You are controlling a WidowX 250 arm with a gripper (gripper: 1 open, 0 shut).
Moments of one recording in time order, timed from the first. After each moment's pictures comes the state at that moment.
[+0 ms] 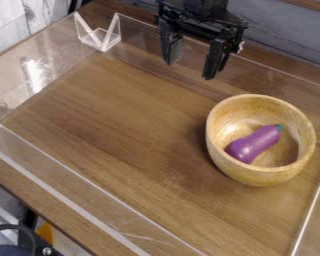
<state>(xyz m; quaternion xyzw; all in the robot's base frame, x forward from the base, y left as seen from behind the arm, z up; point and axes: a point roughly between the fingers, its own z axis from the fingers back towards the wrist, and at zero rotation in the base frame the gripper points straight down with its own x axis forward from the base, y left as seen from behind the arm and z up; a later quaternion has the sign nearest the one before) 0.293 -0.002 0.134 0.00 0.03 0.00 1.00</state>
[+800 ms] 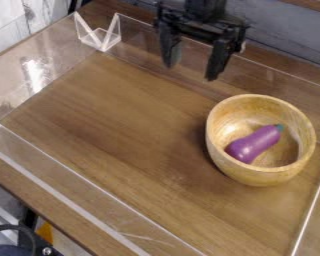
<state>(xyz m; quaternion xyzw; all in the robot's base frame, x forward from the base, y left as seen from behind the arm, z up) 0.286 -0.026 0.133 0.00 0.08 0.01 1.00</state>
